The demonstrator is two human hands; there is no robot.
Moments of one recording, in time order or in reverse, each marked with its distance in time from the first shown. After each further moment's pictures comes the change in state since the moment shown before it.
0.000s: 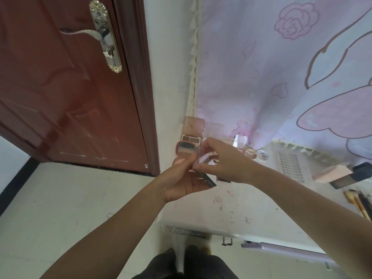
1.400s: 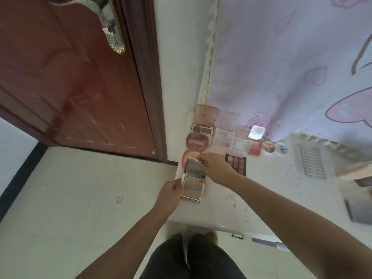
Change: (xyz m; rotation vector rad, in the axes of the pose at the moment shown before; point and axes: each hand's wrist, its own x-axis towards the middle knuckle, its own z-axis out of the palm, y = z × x) left_hand 0.004 -0.069 -0.089 0.845 0.679 0.037; right_hand 0.059 0.085 0.091 -0.181 -0.081 0.211
